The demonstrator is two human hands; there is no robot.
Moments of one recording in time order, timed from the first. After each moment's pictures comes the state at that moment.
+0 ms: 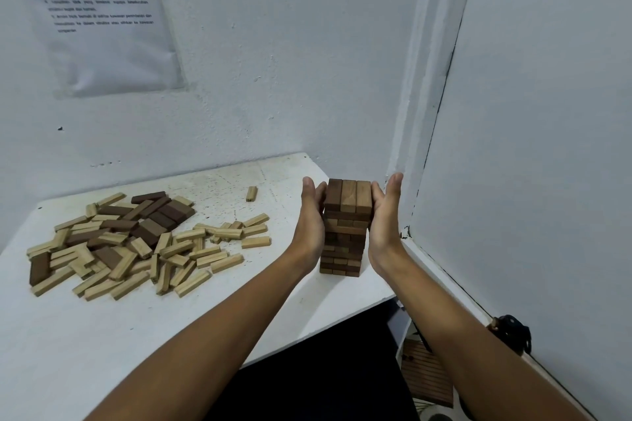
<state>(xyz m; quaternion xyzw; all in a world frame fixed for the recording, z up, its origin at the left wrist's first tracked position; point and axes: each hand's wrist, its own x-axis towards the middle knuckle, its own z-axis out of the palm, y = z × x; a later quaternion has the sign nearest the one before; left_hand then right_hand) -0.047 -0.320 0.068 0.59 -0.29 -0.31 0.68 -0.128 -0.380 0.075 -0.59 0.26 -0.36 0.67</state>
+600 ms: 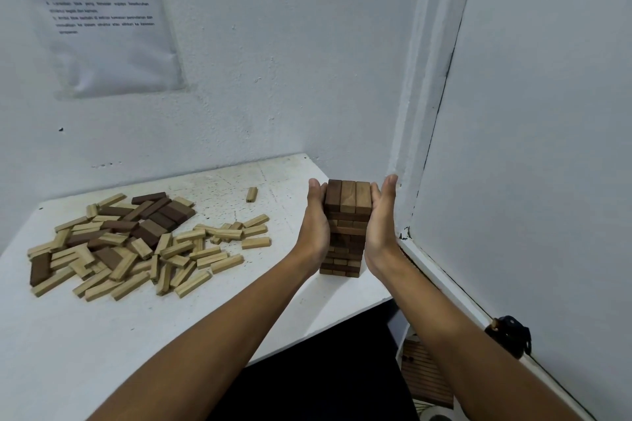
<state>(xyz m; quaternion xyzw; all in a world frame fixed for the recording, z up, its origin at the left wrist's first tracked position) -0.052 -0.323 0.067 0.59 -0.29 -0.32 0.69 -0.128 -0.379 0.076 -0.54 0.26 -0.36 0.72</state>
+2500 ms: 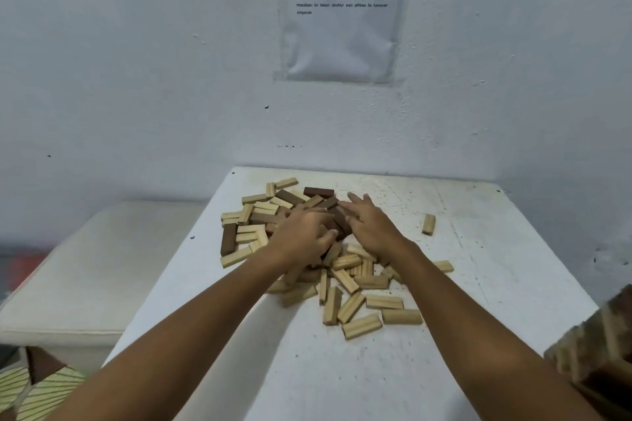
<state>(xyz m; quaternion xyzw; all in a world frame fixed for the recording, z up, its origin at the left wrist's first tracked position) 0.212 -0.143 0.033 0.92 -0.34 0.05 0.19 0.190 -0.311 0.011 -0.94 0.04 -0.05 0.32</state>
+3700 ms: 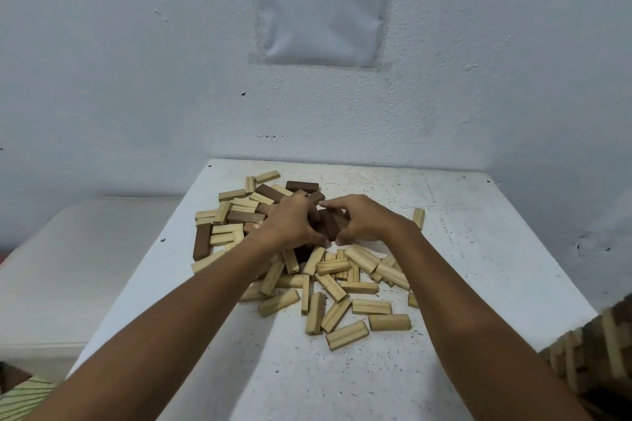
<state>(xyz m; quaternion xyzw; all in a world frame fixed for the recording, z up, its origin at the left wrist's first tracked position) 0.250 -0.169 0.031 0.93 -0.30 -0.08 0.20 0.204 -0.333 0.029 -0.95 0.02 0.08 0.29</state>
